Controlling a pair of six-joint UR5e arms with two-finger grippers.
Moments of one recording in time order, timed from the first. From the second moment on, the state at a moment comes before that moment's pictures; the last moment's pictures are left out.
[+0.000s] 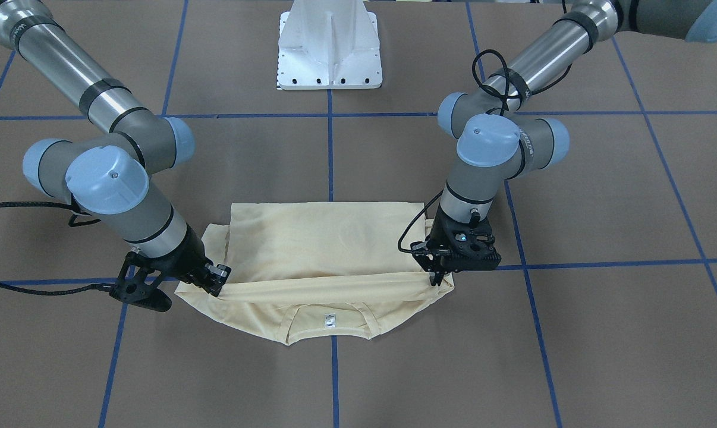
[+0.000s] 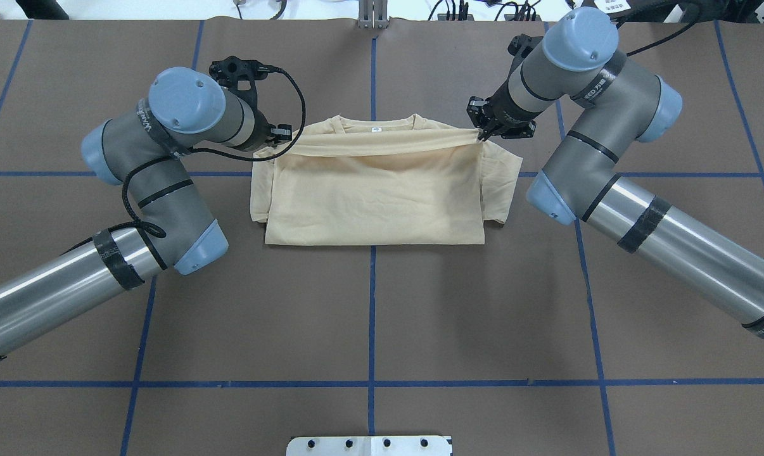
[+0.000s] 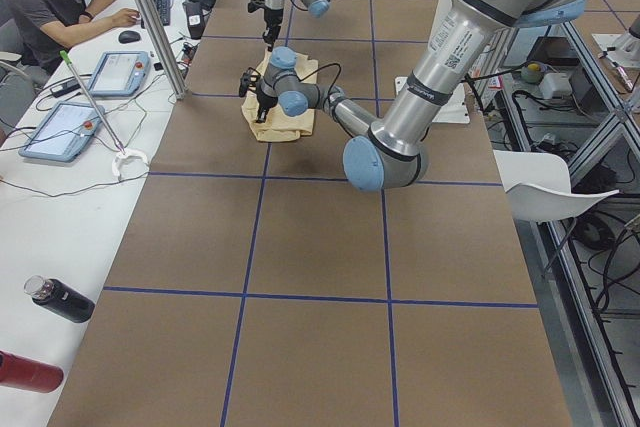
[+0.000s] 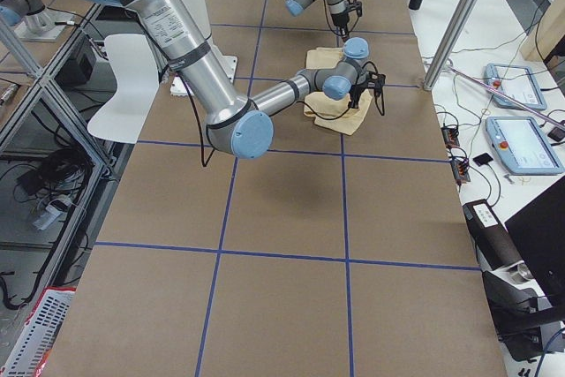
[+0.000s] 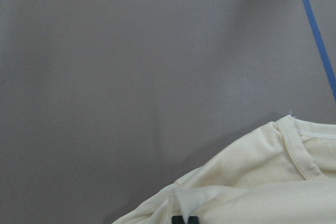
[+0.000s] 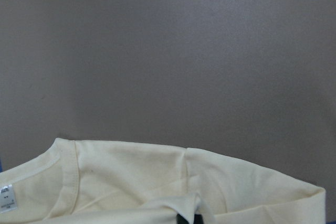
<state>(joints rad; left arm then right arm) -0.73 -2.23 -1.35 -2.09 -1.75 -1.09 0.84 -0.92 1.31 -1.10 2.05 1.36</state>
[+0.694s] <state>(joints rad) -0.73 -2.23 -1.36 -2.13 -1.75 -1.09 0.85 -0.92 1.30 -1.08 2.04 1.30</state>
